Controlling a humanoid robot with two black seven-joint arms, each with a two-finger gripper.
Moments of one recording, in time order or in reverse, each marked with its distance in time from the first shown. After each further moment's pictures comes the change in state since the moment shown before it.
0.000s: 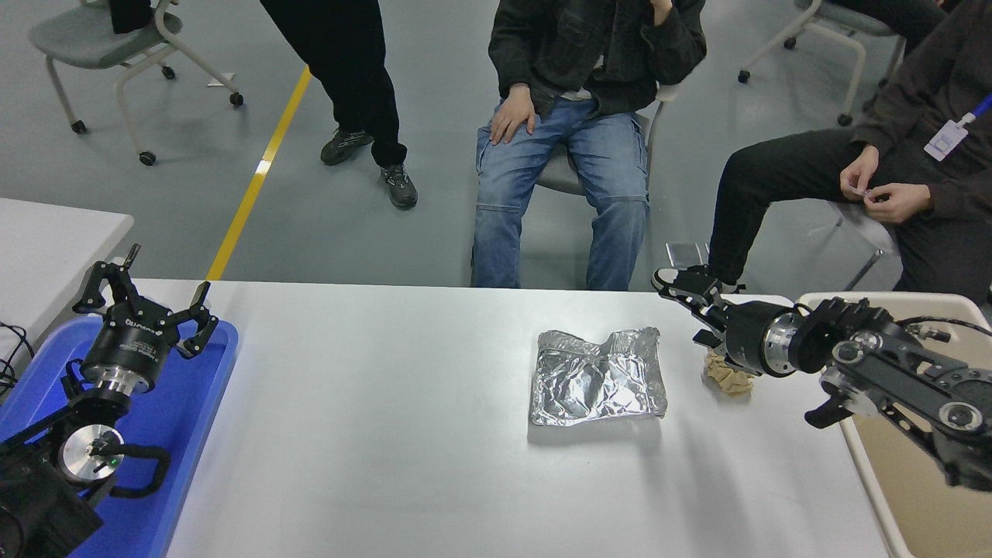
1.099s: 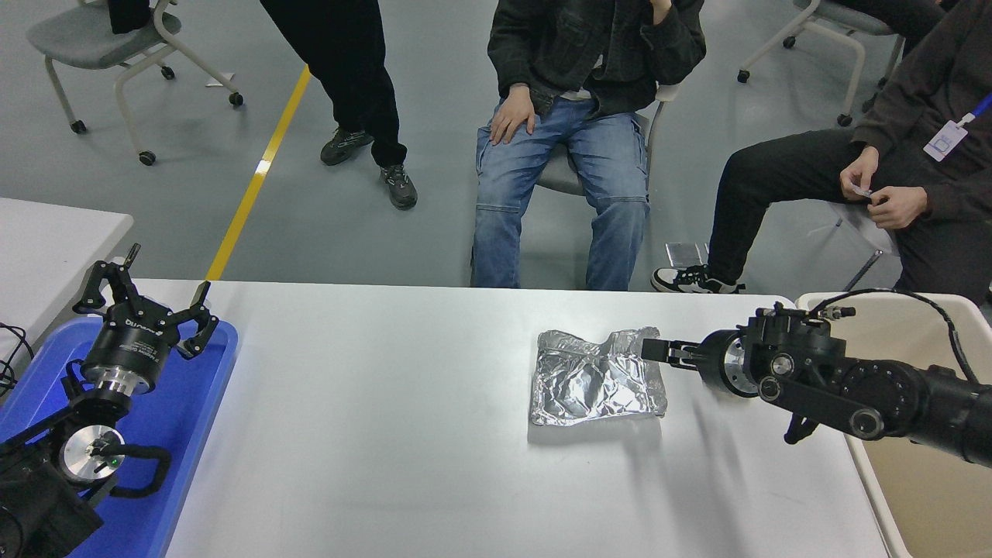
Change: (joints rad) left arm 0.000 0.000 0.000 0.000 0.000 0.000 0.000; right arm 0.166 0.172 -0.459 -0.198 -0.088 0.007 -0.003
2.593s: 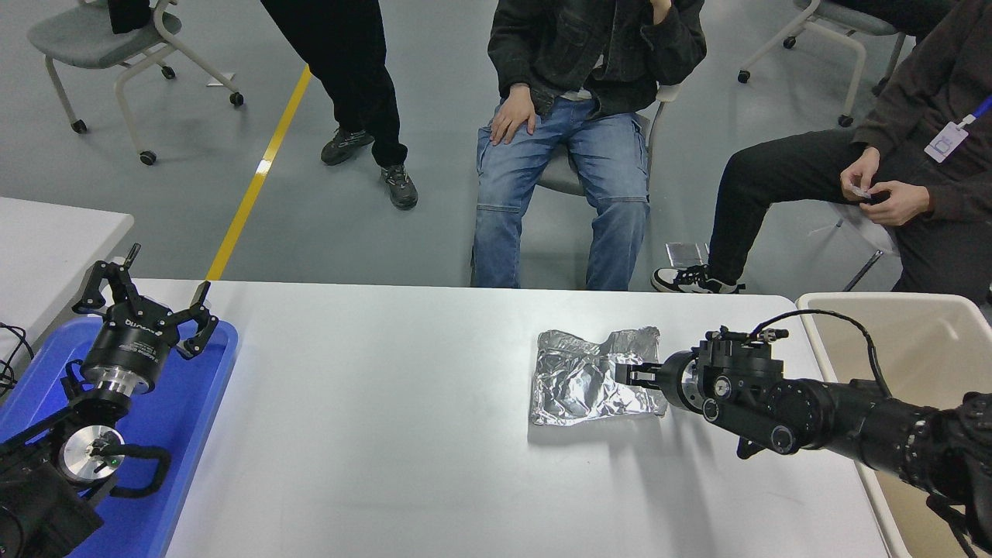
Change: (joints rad) left arm 0.000 0.000 0.000 0.000 0.000 0.000 0.000; right arm -0.037 0.199 -0.063 -0.291 0.001 -0.012 0.088
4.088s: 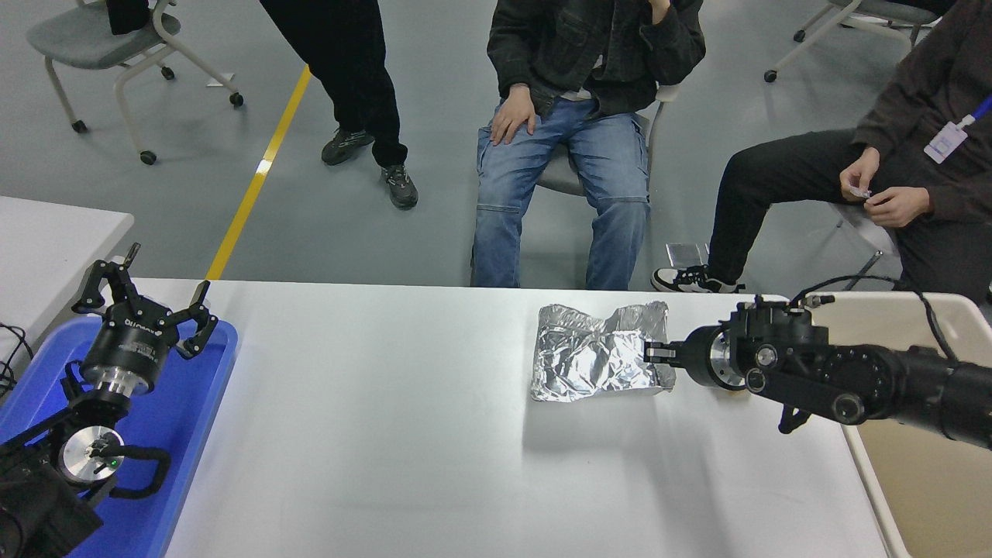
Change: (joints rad) left arm 0.000 0.000 0.000 0.001 0.000 0.000 0.000; right arm 0.152 -0.295 -0.038 0.372 0.075 0.033 0.000
